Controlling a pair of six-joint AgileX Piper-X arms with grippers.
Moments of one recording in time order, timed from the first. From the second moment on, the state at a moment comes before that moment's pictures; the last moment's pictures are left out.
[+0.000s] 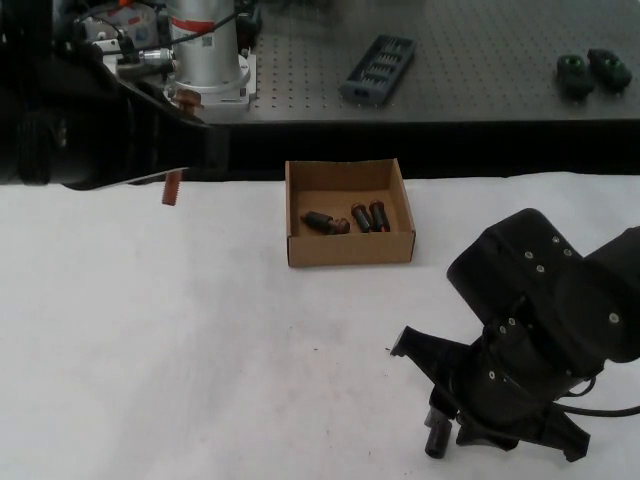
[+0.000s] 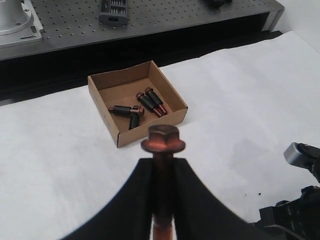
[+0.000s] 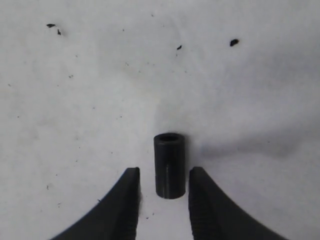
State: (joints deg) left arm -26.1 62.6 -58.6 32.4 7.7 -7.9; right arm 41.4 89.8 -46.5 34.1 -2.3 63.3
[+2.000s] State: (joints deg) left arm -26.1 60.9 -58.6 34.0 8.1 -6.0; right arm 41.4 96.2 -50.0 44.3 1.4 45.3
